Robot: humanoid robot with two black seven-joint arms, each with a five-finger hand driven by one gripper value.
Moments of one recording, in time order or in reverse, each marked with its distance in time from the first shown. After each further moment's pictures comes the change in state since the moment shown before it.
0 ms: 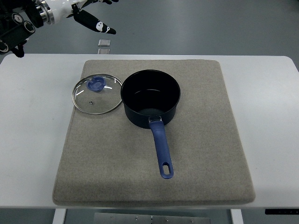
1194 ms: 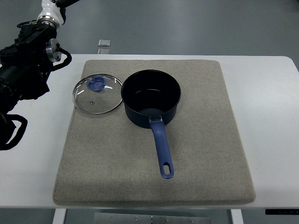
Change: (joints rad) left arm 0.115 -0.292 -0.390 0.365 -0.649 0.244 0.280; right arm 0.000 0.000 0.000 0.000 0.000 0.000 0.000
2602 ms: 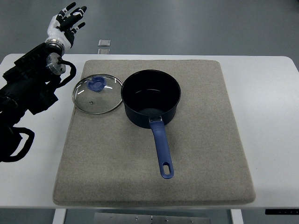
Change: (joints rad) left arm 0.093 -0.024 -0.106 -0.002 -0.228 -0.059 0.085; right arm 0.000 0.000 0.000 0.000 0.000 0.000 0.000
